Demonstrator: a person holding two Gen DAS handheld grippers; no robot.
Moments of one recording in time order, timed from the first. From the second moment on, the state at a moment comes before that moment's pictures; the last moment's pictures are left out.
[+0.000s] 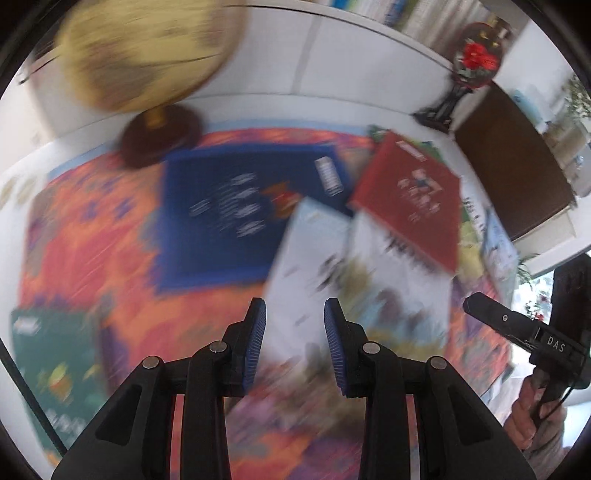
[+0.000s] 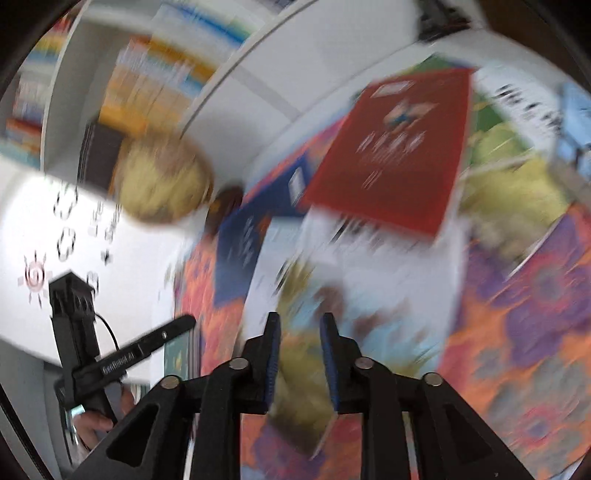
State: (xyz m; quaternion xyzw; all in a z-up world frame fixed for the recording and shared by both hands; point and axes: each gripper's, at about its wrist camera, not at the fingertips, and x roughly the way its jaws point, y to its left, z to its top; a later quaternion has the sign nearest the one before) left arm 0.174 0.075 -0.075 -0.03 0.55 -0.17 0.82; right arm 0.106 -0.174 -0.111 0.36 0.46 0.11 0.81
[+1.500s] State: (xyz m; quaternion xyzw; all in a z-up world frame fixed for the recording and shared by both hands) left arm 0.137 -0.039 -0.140 -0.10 0.64 -0.31 0.69; right arm 0.077 -0.287 -0.173 0.36 0.57 0.15 0.72
